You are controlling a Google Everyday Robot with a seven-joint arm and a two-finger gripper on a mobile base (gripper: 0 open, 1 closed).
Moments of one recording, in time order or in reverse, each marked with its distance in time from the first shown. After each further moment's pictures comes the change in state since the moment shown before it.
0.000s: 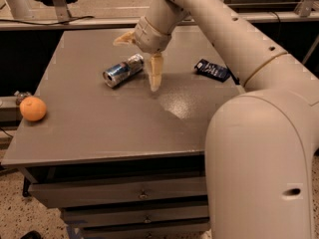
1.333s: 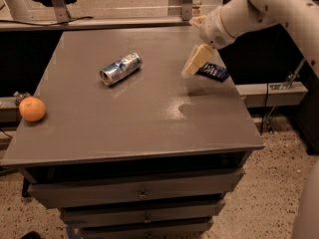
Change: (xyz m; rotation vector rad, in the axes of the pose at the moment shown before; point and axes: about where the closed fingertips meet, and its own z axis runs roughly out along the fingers) arm 0.101 0.050 -0.116 0.472 0.011 0.675
